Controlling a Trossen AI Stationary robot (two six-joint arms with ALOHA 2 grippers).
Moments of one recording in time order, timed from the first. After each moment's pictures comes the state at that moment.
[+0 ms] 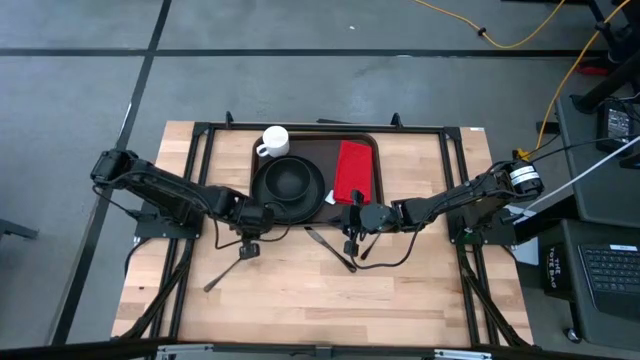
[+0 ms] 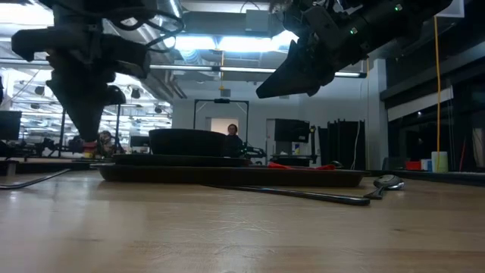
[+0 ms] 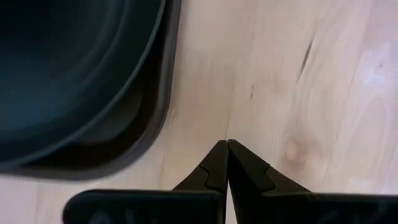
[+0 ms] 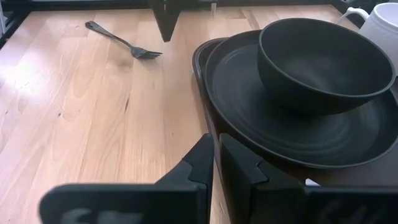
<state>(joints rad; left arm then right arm) -0.18 1.33 0.78 -0.75 0.00 -0.41 0.19 1.59 0.81 0.26 0.28 0.15</state>
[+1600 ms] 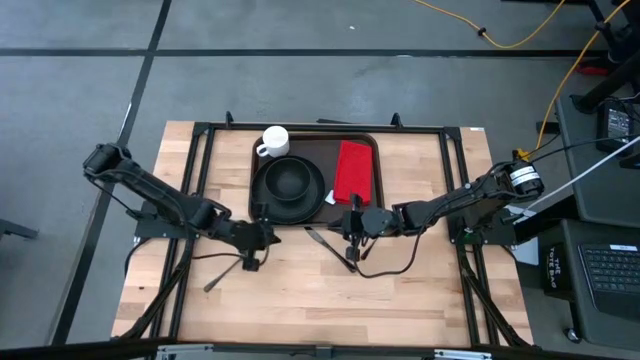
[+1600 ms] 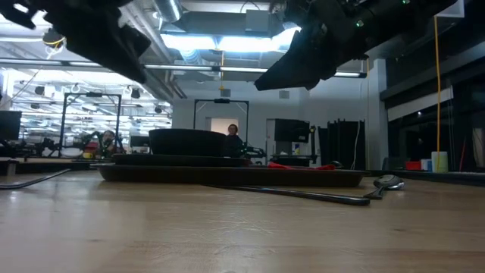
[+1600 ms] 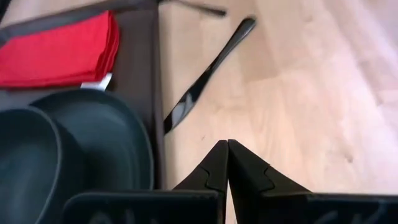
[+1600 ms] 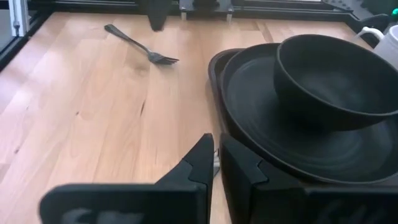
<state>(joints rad) -0.42 1.19 0.70 -0.30 -0.35 -0.15 0.22 1.59 0.81 0.30 0.29 0.10</state>
